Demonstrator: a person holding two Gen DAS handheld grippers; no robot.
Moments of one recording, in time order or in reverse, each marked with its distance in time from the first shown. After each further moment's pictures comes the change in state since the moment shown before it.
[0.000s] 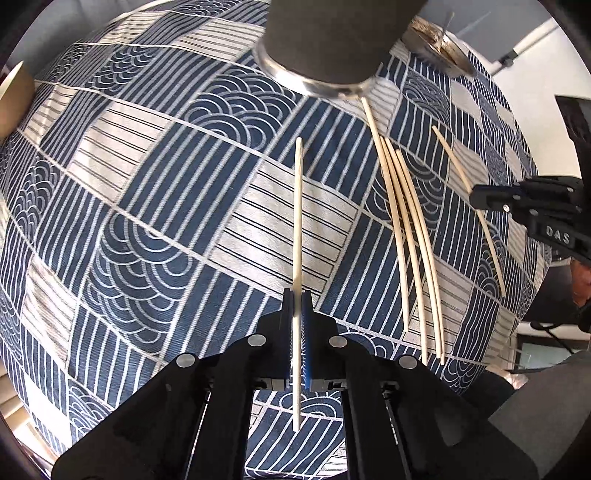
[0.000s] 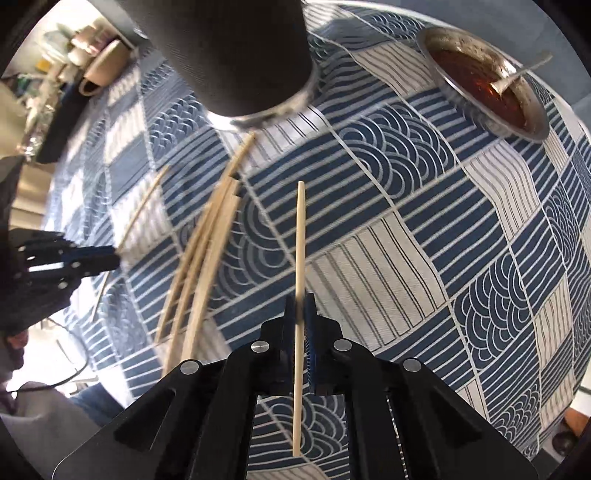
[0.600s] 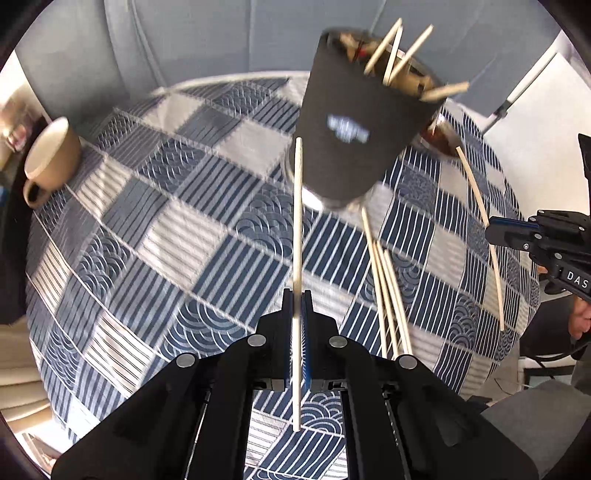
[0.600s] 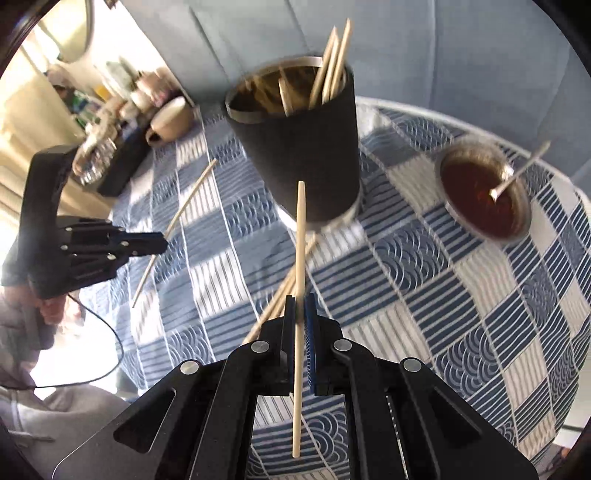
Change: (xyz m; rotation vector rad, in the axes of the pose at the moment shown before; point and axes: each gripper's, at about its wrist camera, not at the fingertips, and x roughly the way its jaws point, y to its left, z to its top) left arm -0.087 0.014 0.034 -0.006 -0.213 0.051; right arm -0.101 0.025 0.034 -0.068 -0.257 0.091
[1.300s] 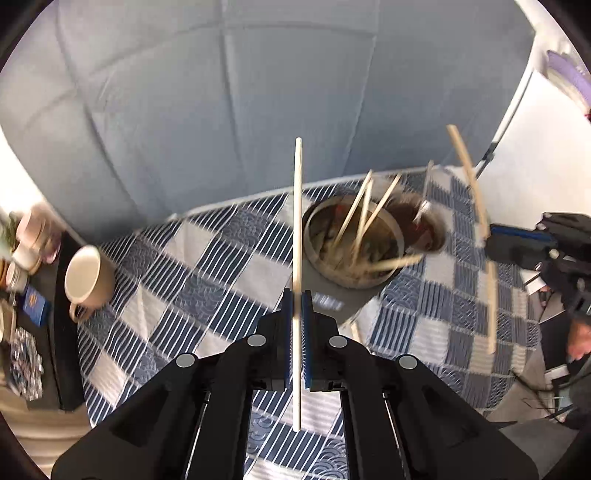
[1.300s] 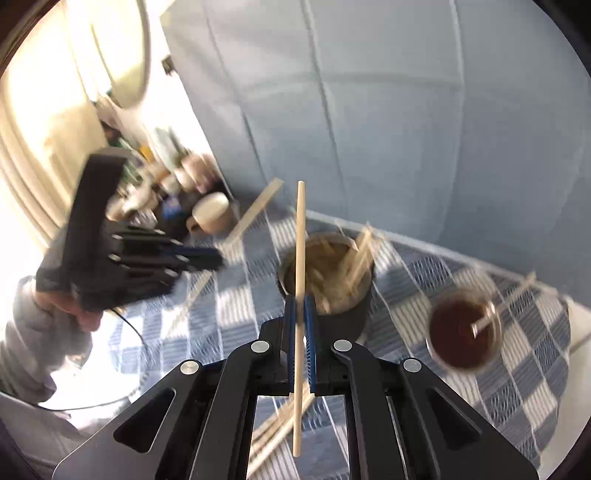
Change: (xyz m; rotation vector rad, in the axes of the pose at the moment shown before) left arm -0.082 -0.025 0.090 0.112 -0.234 0.047; right arm -0.085 0.038 0.082 -0.157 -0.323 0.064
